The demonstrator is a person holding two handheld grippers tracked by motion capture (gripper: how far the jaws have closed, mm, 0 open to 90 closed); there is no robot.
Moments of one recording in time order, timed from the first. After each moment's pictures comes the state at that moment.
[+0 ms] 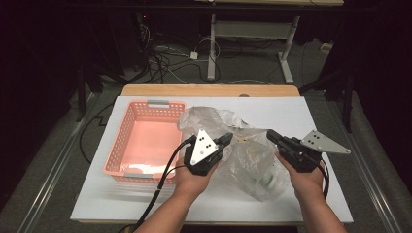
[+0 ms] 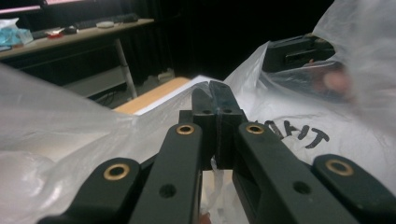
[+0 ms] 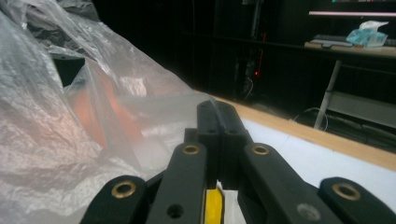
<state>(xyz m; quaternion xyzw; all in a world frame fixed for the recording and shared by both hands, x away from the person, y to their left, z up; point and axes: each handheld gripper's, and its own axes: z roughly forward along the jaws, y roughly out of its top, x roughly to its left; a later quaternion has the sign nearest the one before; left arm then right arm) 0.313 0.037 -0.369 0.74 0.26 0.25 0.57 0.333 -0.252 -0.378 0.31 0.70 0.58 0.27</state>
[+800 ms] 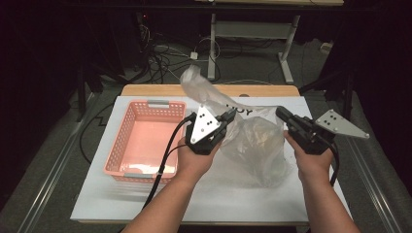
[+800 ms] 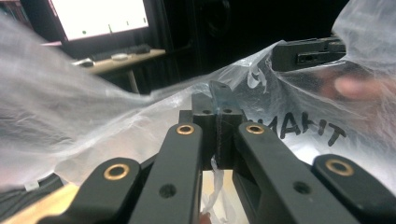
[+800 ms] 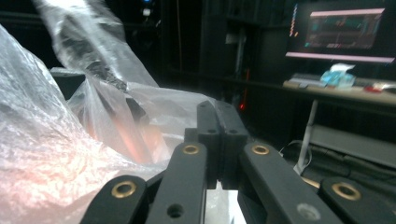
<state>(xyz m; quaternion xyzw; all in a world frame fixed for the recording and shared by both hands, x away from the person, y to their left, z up) 0.338 0.035 -0.316 0.71 0.25 0.28 0.59 0.348 -0.259 -0.326 0.30 0.66 0.62 0.32</state>
